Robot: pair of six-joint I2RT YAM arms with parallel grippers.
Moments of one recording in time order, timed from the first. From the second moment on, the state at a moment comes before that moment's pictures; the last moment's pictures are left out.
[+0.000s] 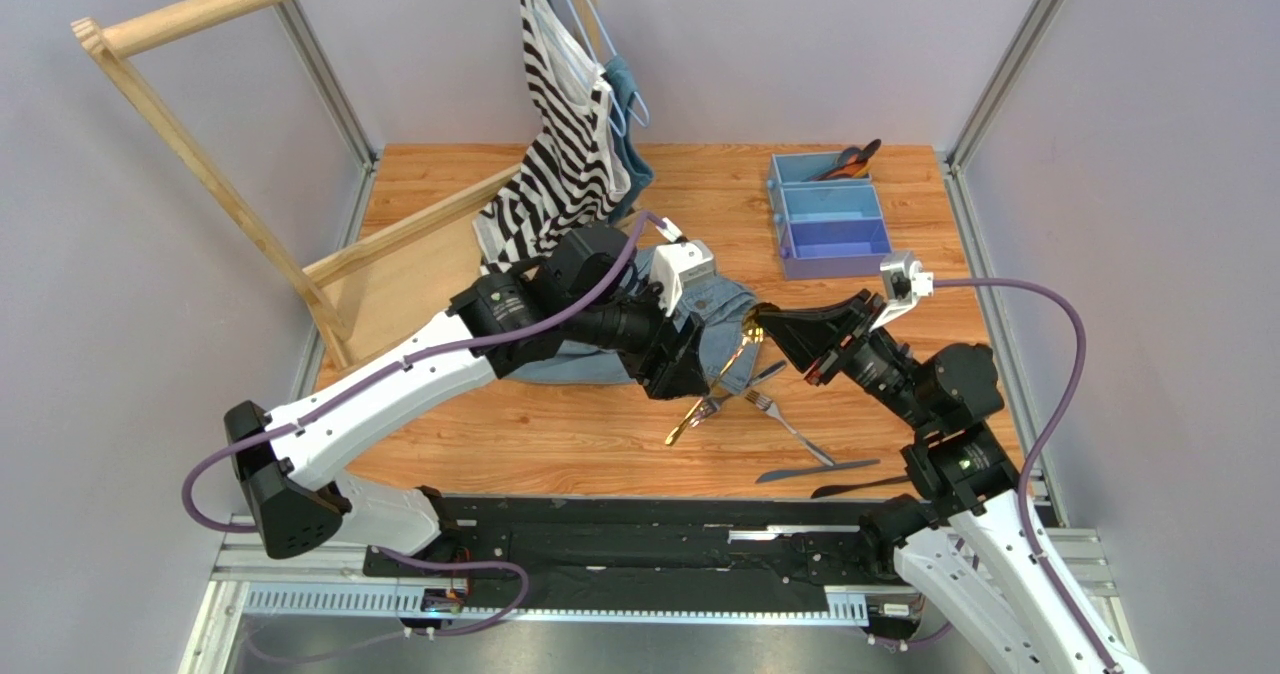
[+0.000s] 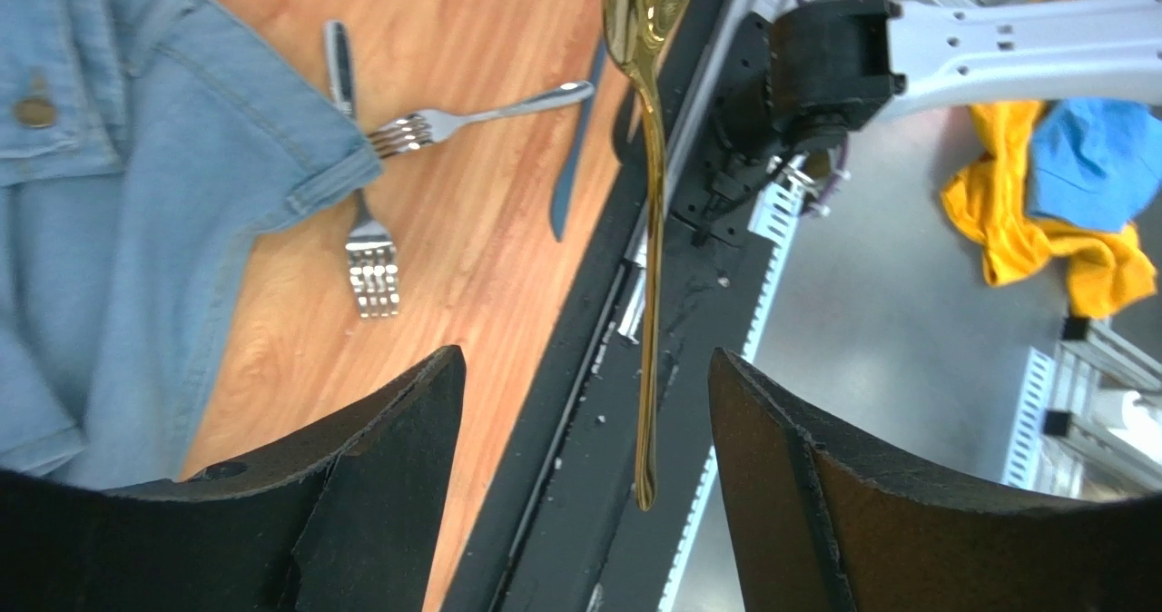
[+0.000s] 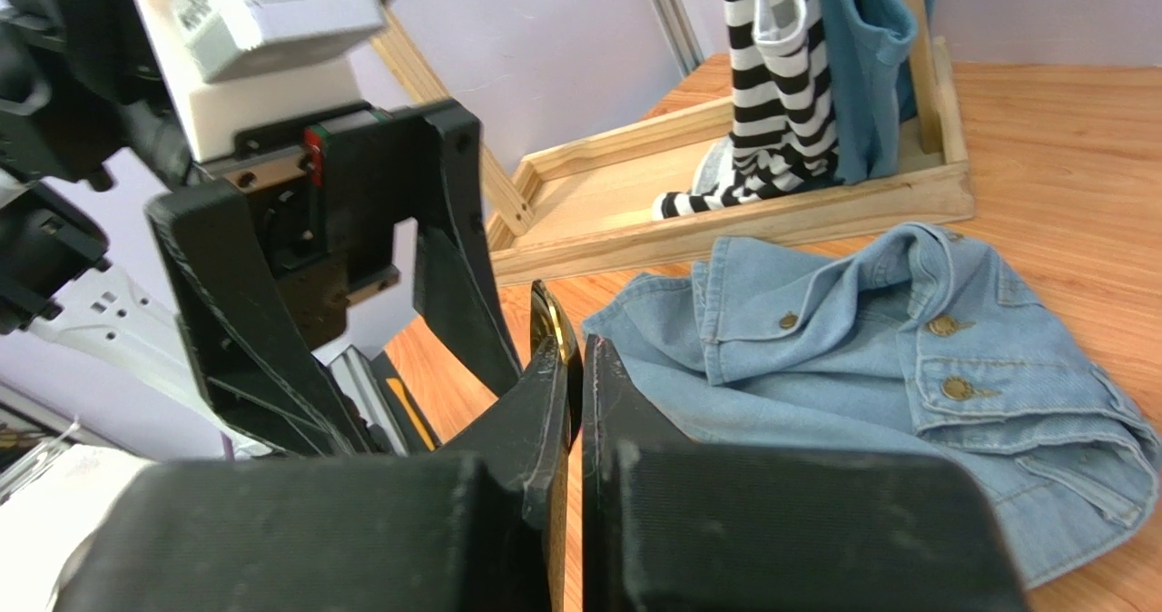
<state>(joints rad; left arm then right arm) -0.95 1.35 1.40 -0.66 0.45 -0.19 0.42 0.52 0.61 0.10 -0.45 0.56</state>
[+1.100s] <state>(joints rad) -0.83 1.10 1.20 -0.89 -0.48 -0.17 0.40 0.64 0.59 -0.07 -0.06 0.67</state>
